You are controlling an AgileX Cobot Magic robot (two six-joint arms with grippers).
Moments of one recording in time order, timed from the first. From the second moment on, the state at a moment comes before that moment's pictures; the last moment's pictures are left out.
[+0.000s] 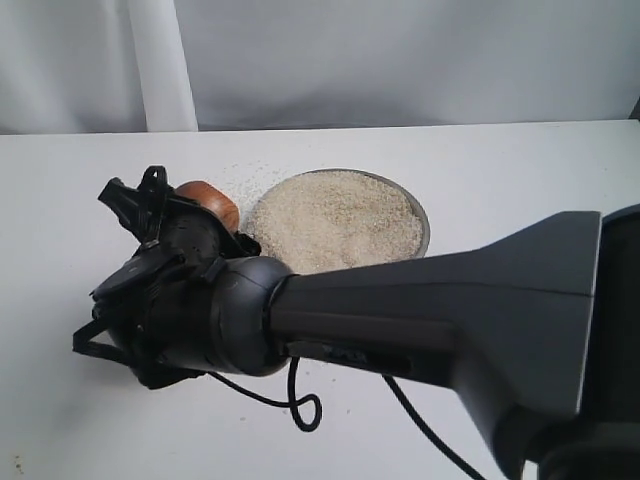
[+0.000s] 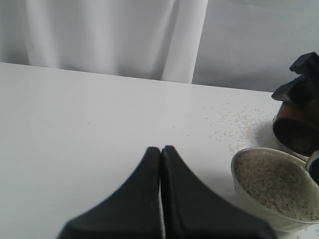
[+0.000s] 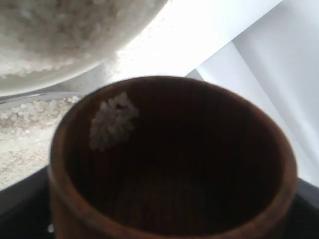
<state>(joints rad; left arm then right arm) -0.04 0.00 0.00 0.20 0.30 -0.33 1.11 2.25 -1.64 -1.39 0.83 -0.54</state>
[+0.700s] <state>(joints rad) -0.04 0.00 0.00 0.20 0.30 -0.33 1.13 2.24 -1.64 -1.43 0.91 -0.60</state>
